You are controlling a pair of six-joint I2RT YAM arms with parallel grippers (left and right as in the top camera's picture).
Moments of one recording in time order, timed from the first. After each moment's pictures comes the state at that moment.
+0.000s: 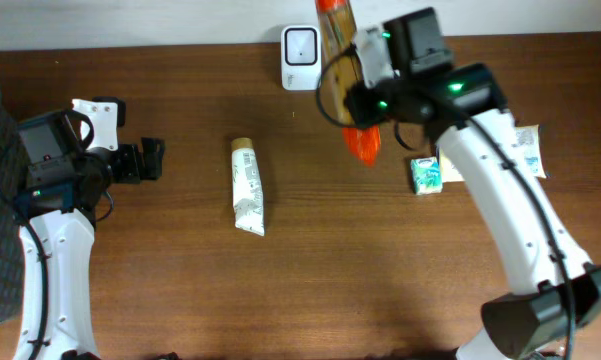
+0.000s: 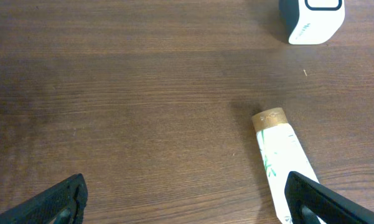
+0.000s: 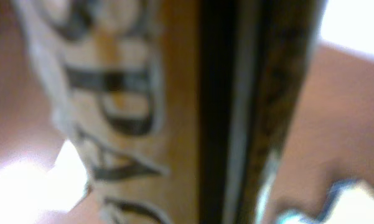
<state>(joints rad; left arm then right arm) 0.30 1.41 1.14 -0.54 0.36 0.22 0.37 1.78 1.90 -0.97 -0.06 -0.02</state>
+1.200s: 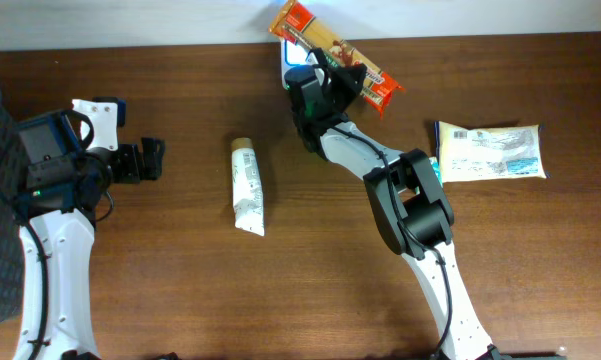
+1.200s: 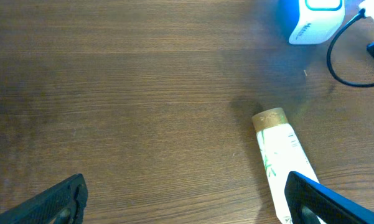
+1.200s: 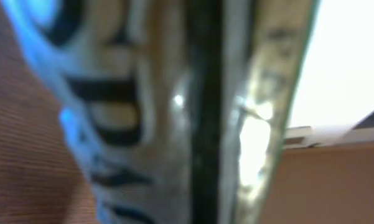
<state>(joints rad) 0.30 1.41 1.14 -0.54 0.36 0.22 0.47 2.55 1.90 0.18 1.13 -0.84</state>
